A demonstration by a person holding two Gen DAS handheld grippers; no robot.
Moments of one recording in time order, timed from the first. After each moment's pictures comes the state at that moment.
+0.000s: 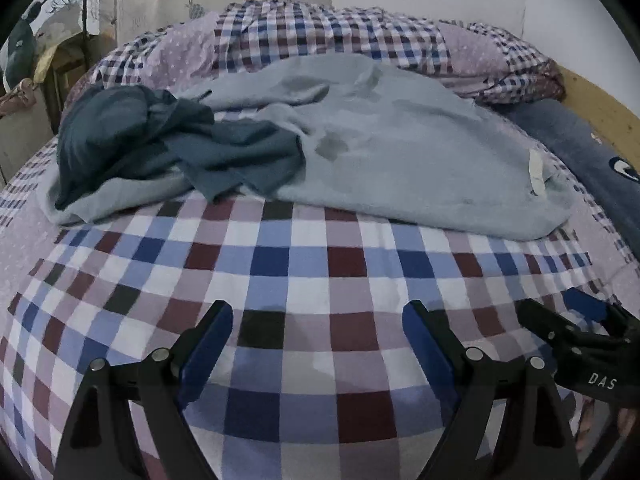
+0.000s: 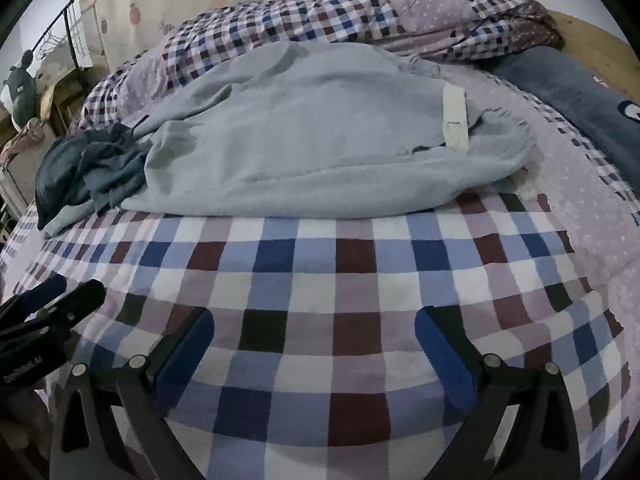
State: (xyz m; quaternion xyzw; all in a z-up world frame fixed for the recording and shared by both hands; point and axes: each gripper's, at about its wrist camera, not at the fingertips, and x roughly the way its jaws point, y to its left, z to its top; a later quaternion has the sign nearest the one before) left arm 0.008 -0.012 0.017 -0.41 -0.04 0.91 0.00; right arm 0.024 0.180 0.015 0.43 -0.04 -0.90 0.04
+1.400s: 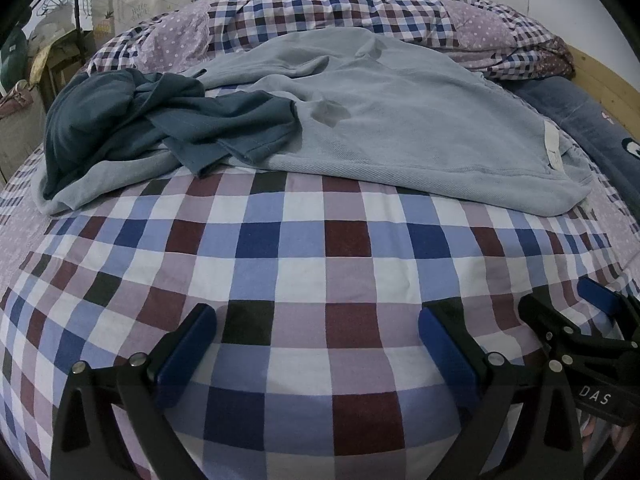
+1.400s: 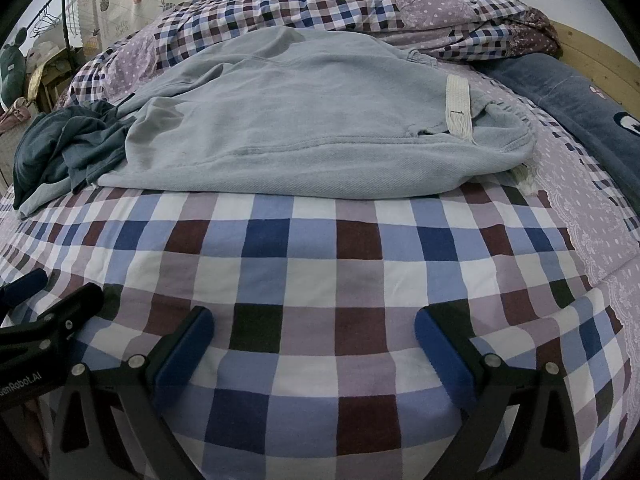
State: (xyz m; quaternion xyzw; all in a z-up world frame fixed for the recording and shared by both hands) left arm -0.004 -0.004 -0.003 -0.44 -0.02 0.90 -0.01; right arm 0.019 0.169 -0.002 0.44 0.00 -0.90 0.01
